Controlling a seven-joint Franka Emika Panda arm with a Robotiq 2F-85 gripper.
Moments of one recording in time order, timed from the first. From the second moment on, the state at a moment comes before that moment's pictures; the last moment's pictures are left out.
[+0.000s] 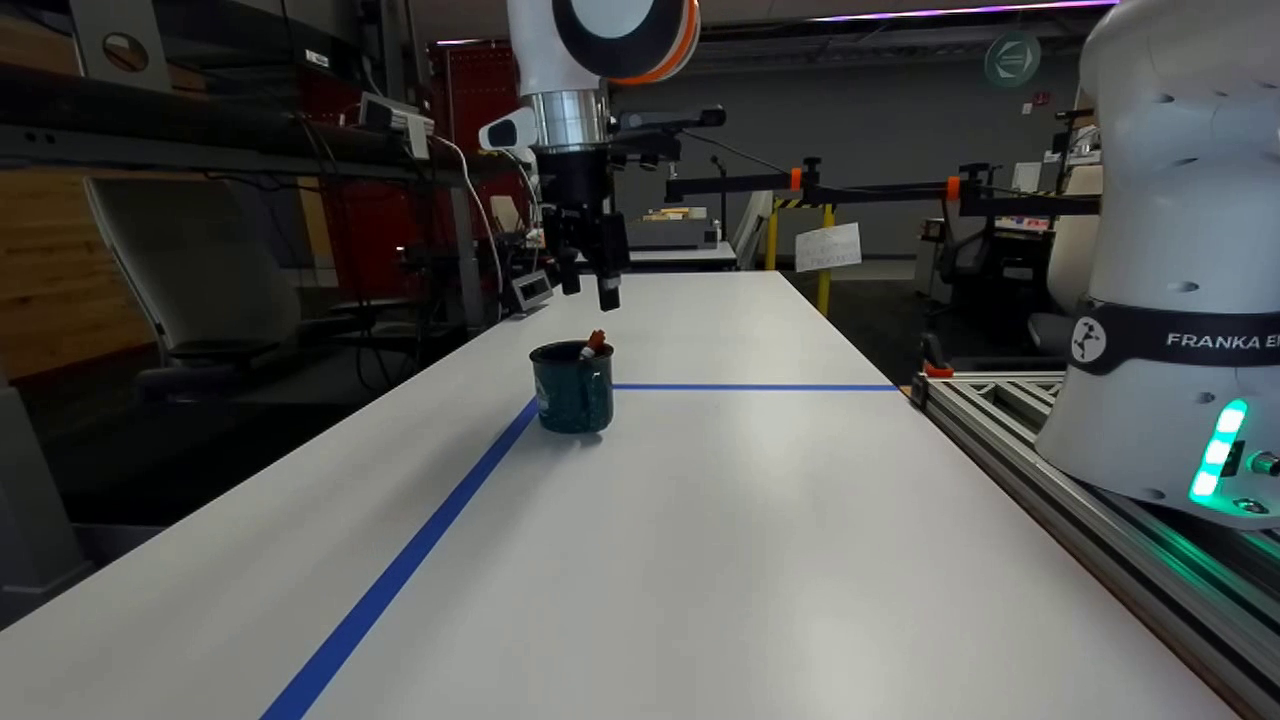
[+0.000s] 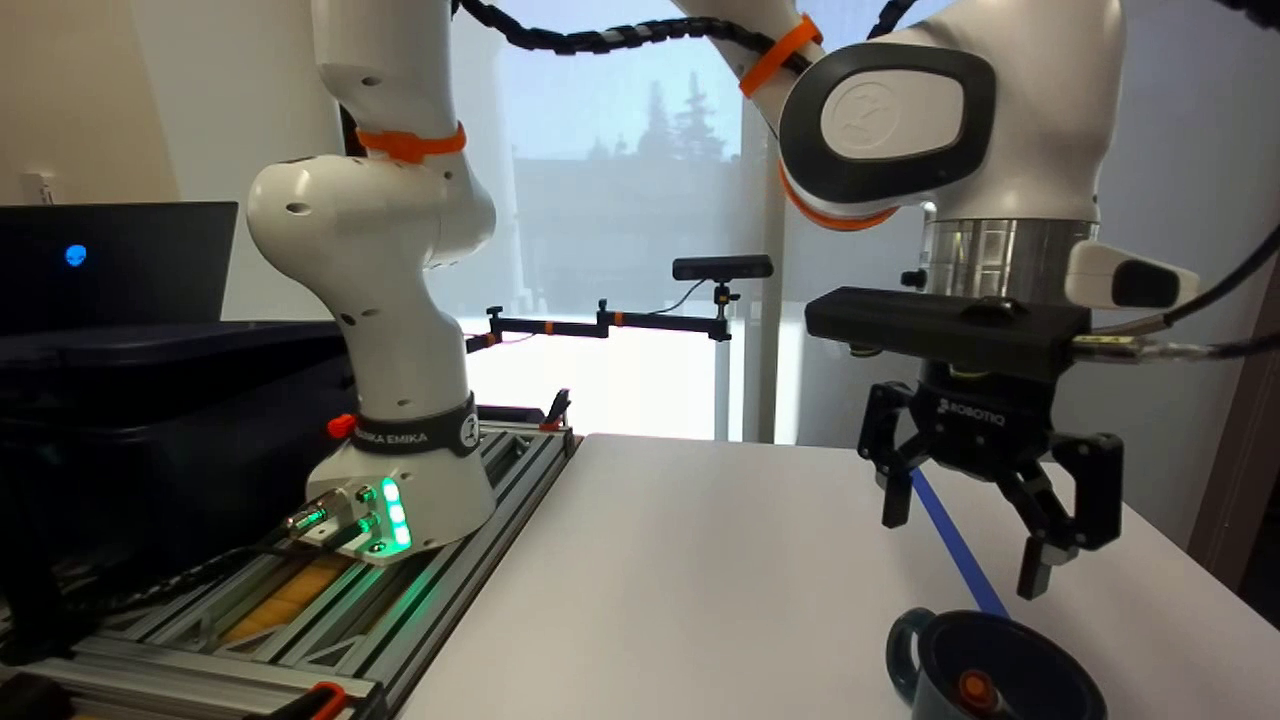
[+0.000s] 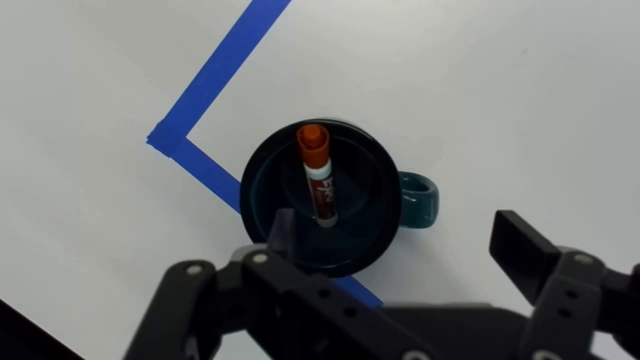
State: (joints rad) arm -0.13 0.12 -0.13 -2.33 -0.19 2.46 -0.84
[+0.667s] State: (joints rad) arm -0.16 0.25 -0.13 -2.21 -0.19 2.42 -0.81
